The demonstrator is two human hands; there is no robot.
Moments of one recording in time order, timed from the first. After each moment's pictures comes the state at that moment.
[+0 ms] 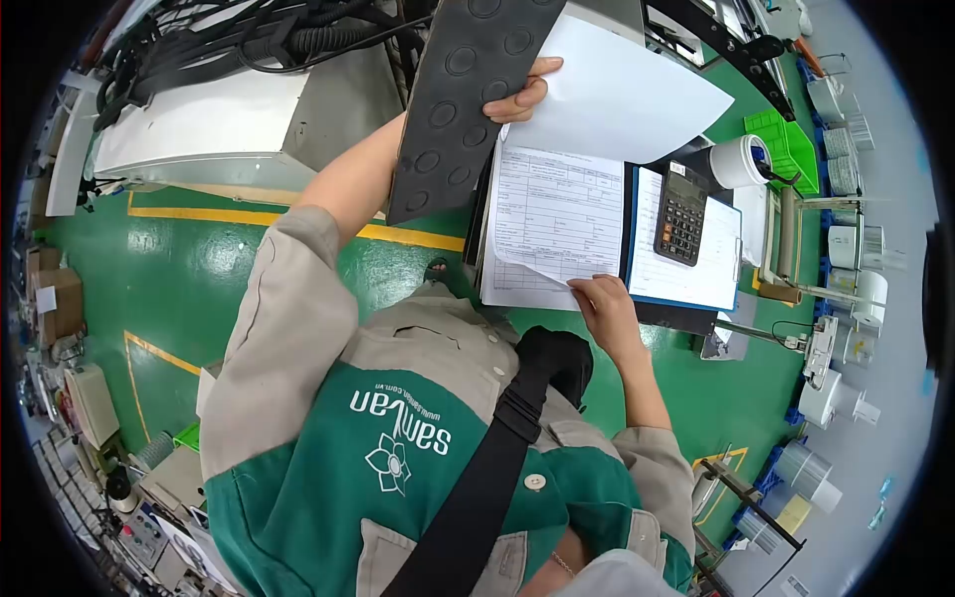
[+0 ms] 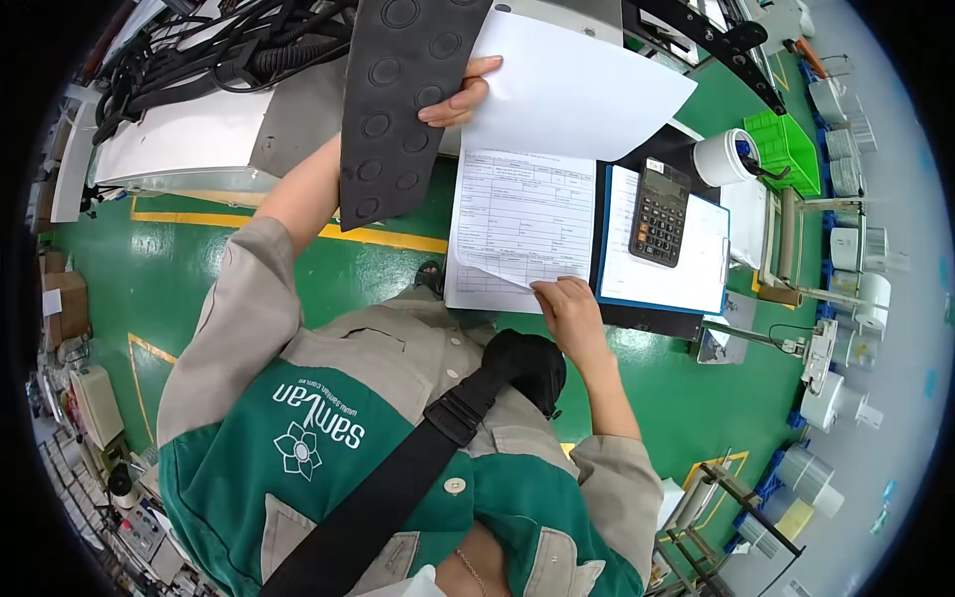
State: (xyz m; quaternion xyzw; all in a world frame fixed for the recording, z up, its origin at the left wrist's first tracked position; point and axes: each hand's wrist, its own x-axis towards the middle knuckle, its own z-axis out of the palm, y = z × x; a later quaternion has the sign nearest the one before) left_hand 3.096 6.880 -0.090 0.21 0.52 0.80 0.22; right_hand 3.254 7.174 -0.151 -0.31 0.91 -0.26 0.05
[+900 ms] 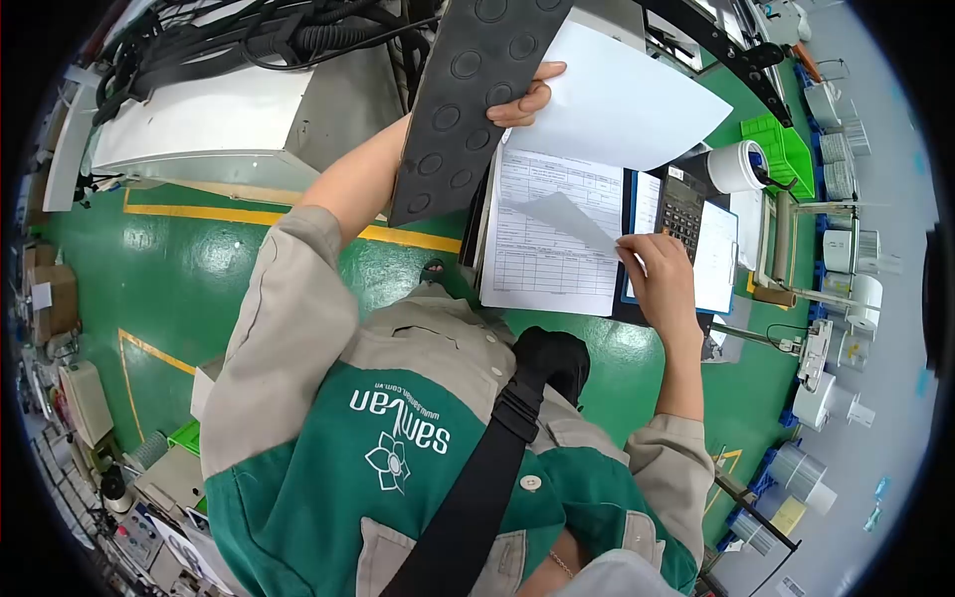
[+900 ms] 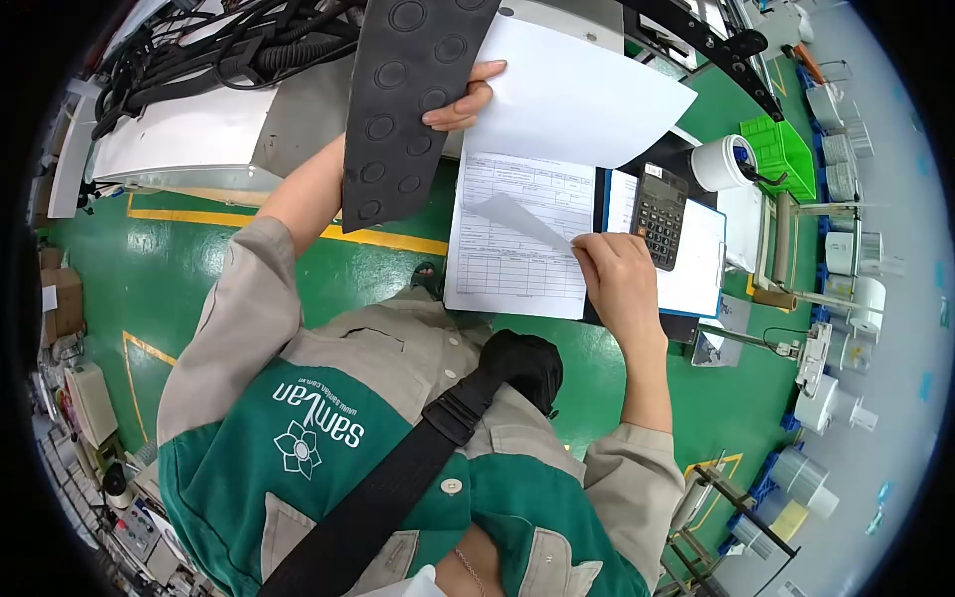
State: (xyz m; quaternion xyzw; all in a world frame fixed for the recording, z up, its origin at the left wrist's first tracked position) left_hand 3.099 6.875 -0.098 0.21 0.42 0.86 0.20; right_hand 3.204 7.163 -0.066 -0.33 0.93 -0.16 -0.07
